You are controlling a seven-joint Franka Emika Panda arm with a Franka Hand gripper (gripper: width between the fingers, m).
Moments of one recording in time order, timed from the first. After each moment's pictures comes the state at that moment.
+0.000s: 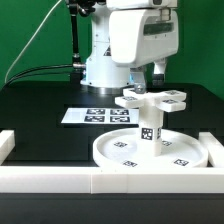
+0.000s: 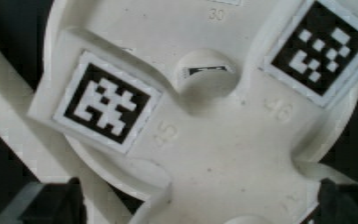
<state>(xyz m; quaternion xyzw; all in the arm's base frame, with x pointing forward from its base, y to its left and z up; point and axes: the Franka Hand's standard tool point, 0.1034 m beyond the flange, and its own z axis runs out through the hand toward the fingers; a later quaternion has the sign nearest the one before) 0.563 0.034 0.122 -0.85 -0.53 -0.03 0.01</state>
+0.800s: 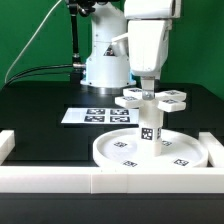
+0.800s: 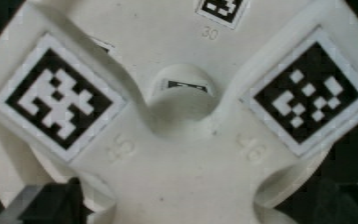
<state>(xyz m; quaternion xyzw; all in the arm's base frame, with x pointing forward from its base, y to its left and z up) 0.548 0.039 0.106 -0.80 -0.60 -0.02 0.00</state>
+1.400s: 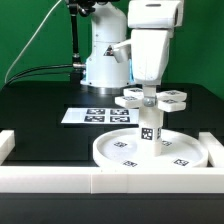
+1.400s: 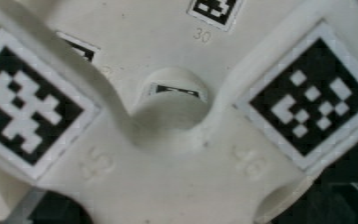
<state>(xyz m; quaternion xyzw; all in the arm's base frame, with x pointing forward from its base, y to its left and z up) 0.546 0.040 0.098 -0.80 -0.60 -0.01 0.00</state>
